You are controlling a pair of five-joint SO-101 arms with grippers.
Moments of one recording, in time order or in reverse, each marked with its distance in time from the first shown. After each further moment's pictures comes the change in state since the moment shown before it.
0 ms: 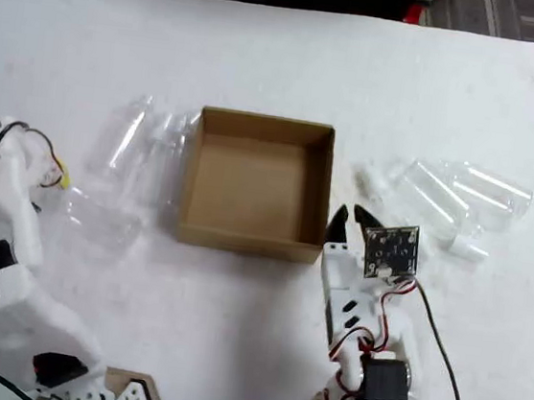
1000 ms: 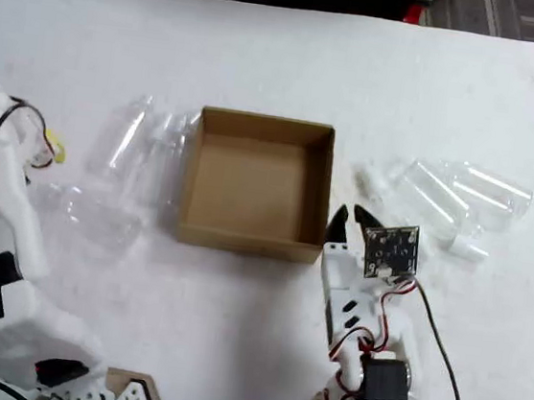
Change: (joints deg) left arm 1.0 -5.5 -8.1 7.5 -8.3; right arm 0.0 0.0 0.0 0.0 0.0
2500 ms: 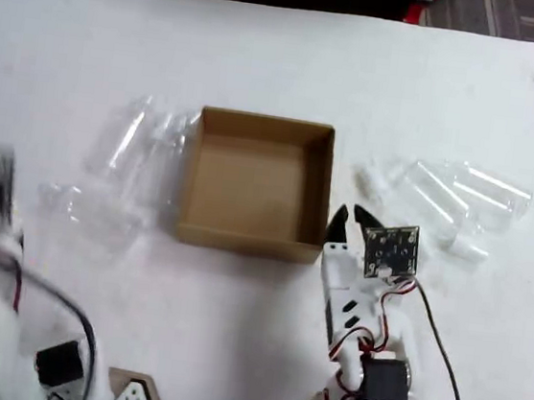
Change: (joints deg) left arm 2.9 -73.7 8.1 9.9 -44.0; right arm 0.0 0.0 0.0 0.0 0.0
